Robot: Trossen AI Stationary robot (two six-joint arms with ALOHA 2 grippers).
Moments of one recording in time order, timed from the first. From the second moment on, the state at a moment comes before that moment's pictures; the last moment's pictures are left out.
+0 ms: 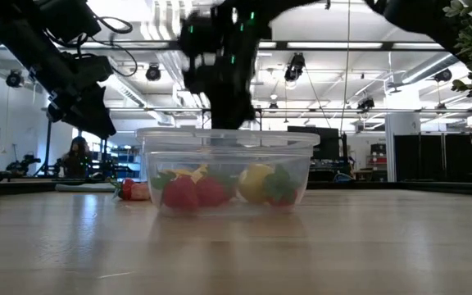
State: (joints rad) left arm 0.19 0.74 0.47 -0.55 -0.32 -0.49; right arm -0.14 2.31 2.15 -1.17 -0.11 0.08
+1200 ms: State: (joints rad) left arm 0.19 0.69 0.47 -0.49 -0.25 -0.49; right arm -0.29 2.12 2.04 -0.93 -0.07 0.41
